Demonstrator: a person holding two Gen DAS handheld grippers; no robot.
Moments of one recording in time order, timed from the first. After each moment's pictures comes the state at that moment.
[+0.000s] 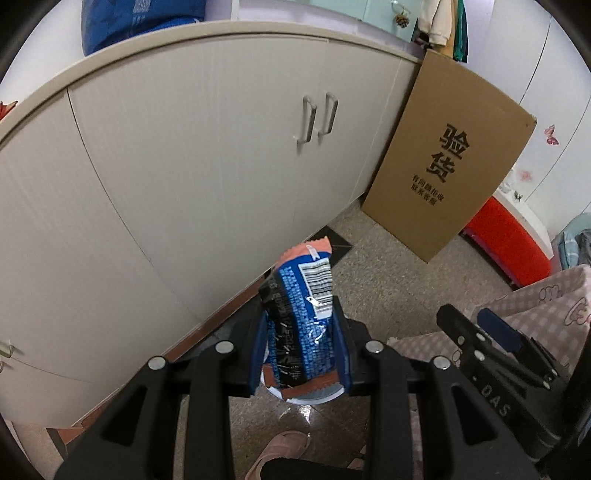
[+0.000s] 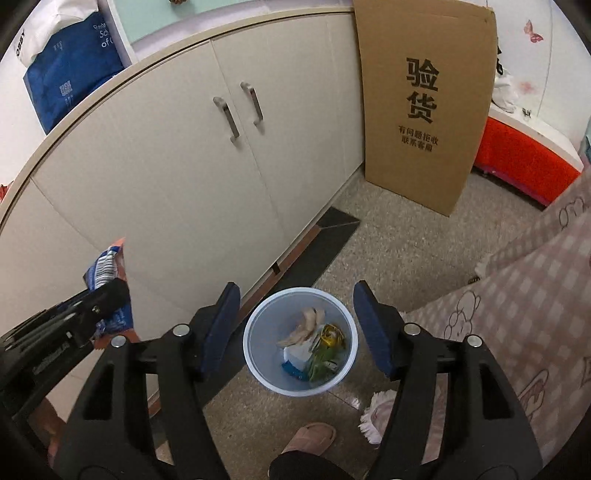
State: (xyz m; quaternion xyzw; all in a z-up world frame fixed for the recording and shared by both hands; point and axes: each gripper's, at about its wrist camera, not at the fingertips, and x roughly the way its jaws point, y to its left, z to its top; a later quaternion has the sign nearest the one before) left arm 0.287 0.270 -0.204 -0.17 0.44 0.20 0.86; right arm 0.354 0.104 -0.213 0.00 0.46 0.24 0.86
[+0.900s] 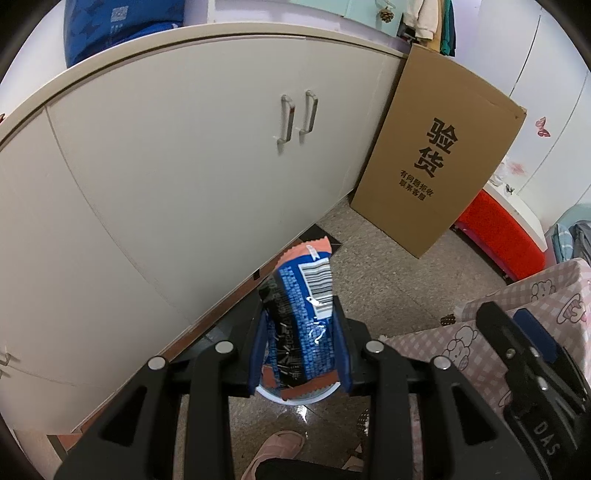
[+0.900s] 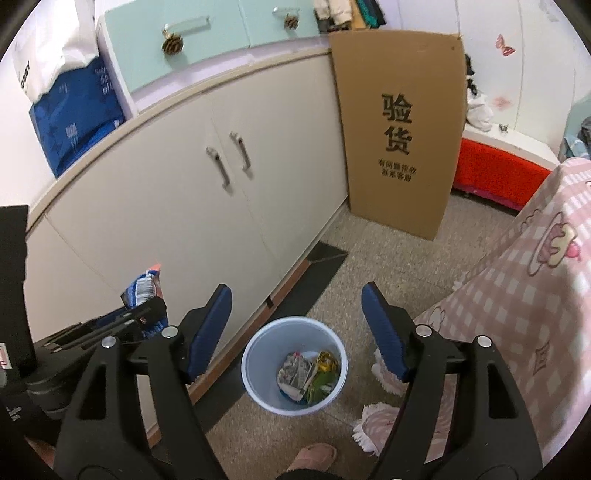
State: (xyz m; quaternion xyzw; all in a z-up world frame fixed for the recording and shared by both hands) left arm 0.297 0.258 -0.200 -0.16 0.44 0.18 0.86; right arm 0.334 0.072 -0.170 0.03 0.39 0.21 0.90
